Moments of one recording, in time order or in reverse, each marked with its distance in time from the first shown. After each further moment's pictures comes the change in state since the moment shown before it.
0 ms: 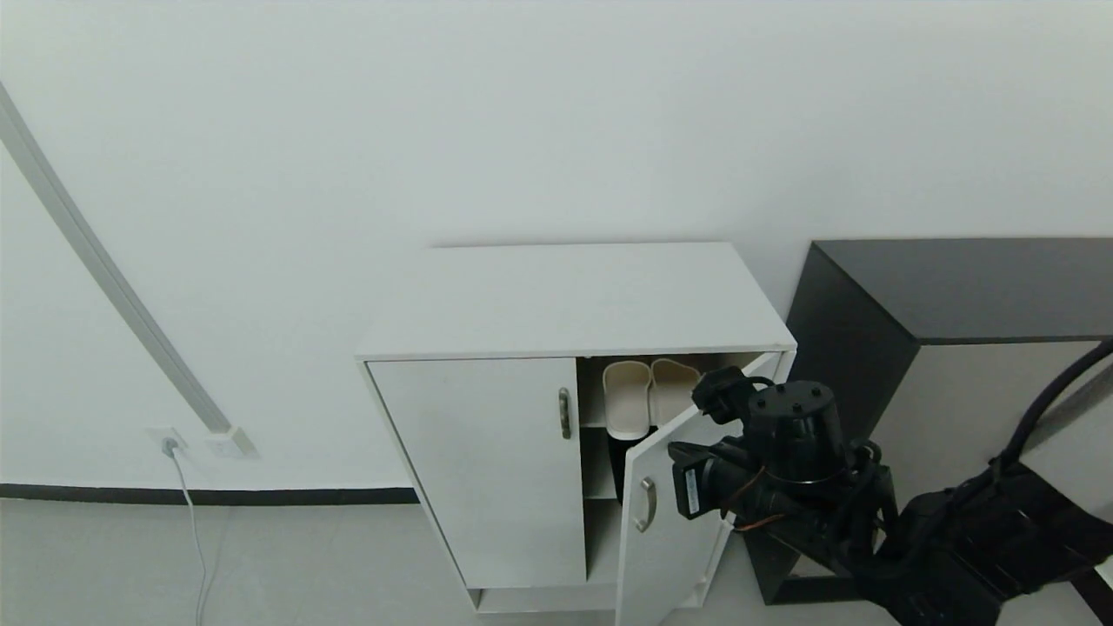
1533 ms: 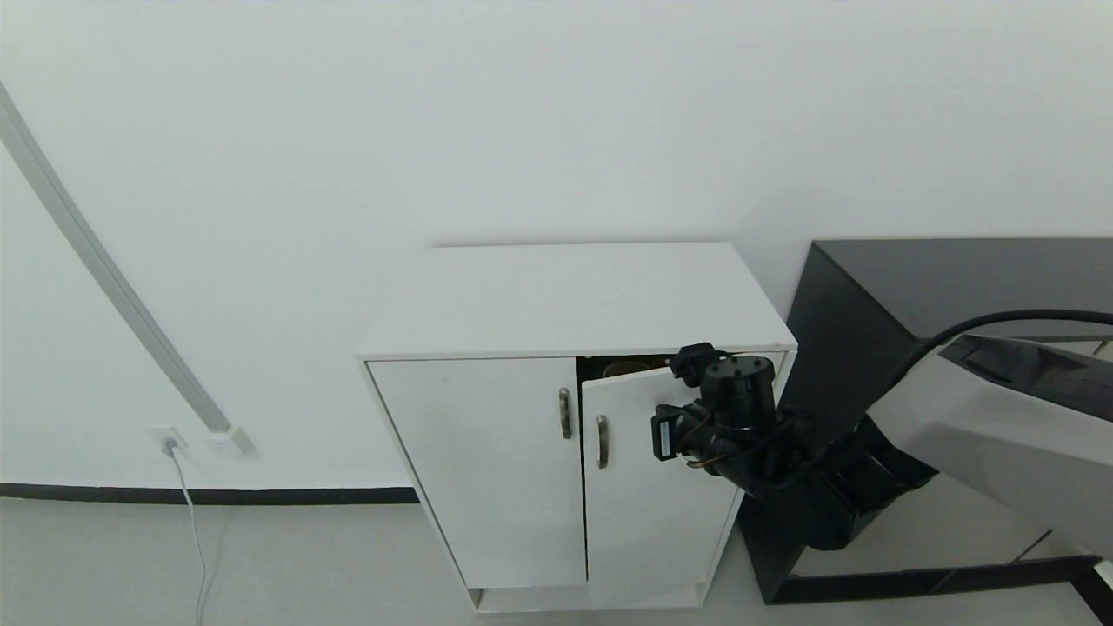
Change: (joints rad) left arm 0.000 0.000 0.000 0.000 0.000 0.000; right arm -0.108 0.263 -0.323 0.008 0.001 -0.011
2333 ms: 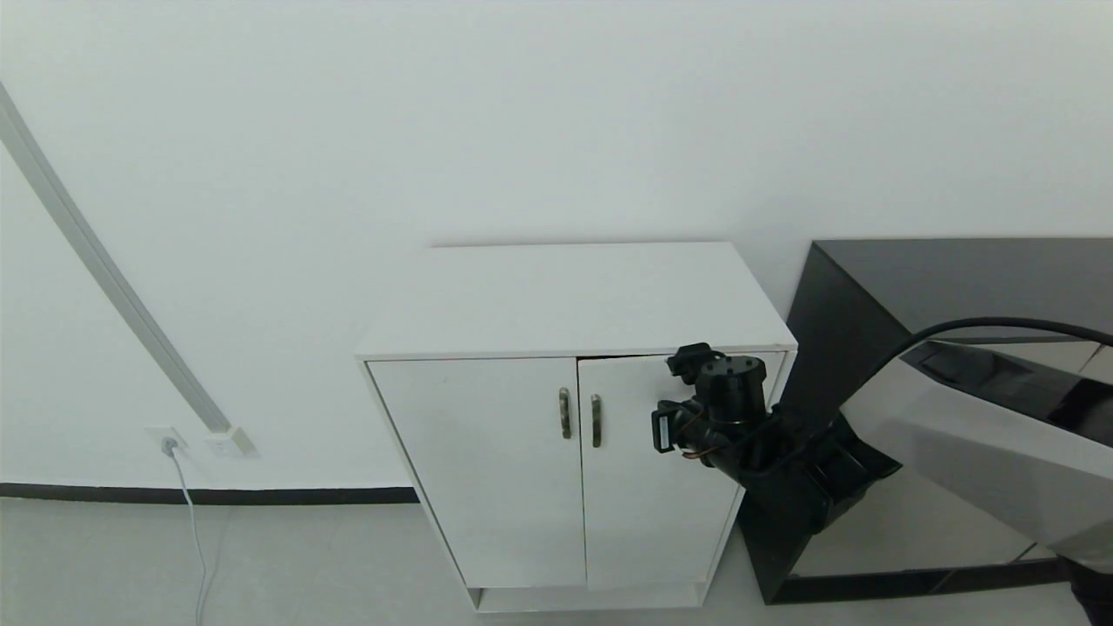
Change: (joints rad) left arm -0.001 0.000 0.000 0.000 0.000 0.000; right arm -0.038 0.087 -0.095 0.001 0.000 -0.021
